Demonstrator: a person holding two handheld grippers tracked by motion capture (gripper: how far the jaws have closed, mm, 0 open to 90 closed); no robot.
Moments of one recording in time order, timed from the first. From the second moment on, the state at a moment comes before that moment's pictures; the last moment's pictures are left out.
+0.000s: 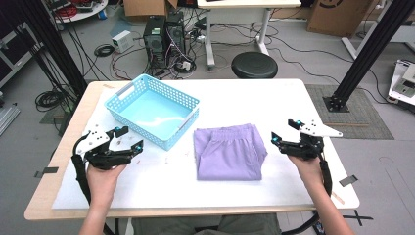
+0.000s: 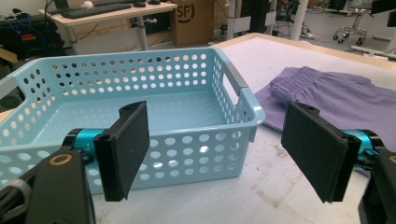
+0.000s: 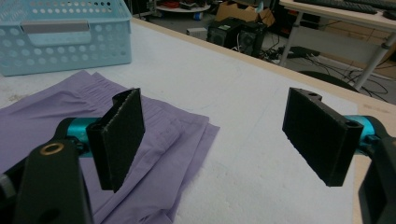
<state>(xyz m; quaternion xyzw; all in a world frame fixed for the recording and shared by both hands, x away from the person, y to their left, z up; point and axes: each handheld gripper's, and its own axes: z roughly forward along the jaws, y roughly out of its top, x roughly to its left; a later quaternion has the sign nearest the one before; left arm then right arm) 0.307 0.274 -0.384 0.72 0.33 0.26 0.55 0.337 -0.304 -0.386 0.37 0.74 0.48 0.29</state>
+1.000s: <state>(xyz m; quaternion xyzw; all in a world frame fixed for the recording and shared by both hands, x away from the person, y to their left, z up) 0.325 0.228 -0.425 0.77 0.33 0.21 0.50 0.342 -0.307 -0.389 0.38 0.73 0.49 0.29</state>
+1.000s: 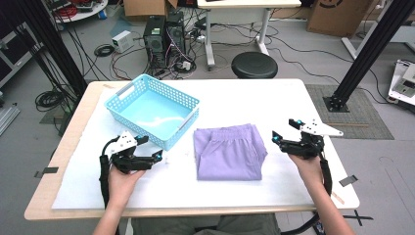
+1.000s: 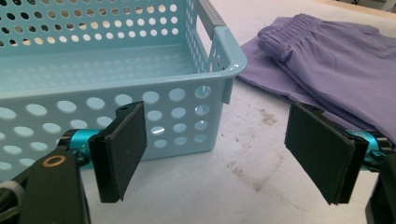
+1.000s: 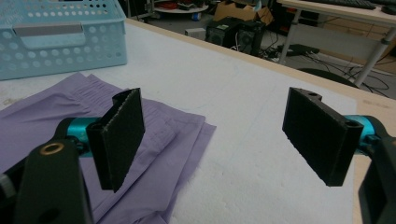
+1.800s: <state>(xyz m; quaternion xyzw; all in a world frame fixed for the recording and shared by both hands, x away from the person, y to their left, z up) 0.345 0.189 -0.430 0.75 0.37 0.21 0.50 0.342 -0.308 -0.389 0.38 0.73 0.49 0.29</state>
